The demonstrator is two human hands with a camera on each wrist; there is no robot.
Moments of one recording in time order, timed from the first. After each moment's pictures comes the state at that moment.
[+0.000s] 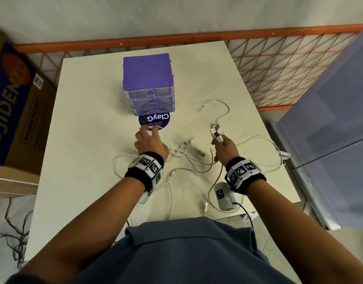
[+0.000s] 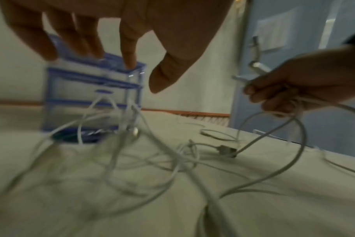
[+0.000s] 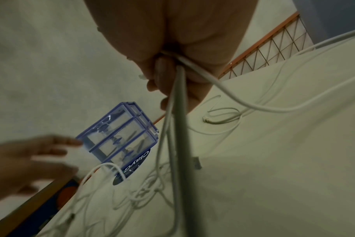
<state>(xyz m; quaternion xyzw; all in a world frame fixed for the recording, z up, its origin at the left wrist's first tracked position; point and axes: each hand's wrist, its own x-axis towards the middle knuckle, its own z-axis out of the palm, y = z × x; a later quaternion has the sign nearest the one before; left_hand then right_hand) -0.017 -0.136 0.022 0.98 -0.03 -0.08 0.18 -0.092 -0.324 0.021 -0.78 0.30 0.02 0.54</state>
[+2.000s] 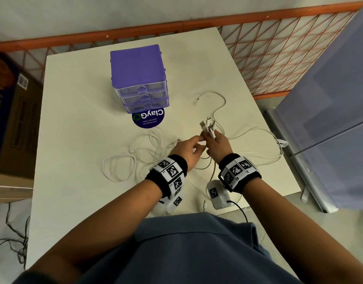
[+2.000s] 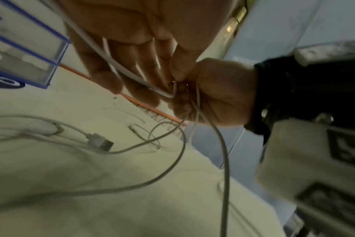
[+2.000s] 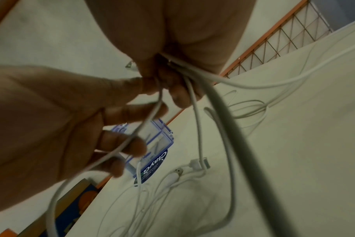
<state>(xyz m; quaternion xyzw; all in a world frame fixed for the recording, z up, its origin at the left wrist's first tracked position) -0.053 -0.196 0.026 0.86 -0.18 -0.28 0.39 -0.086 -0.309 0.017 -0.76 0.28 -0.02 0.59</state>
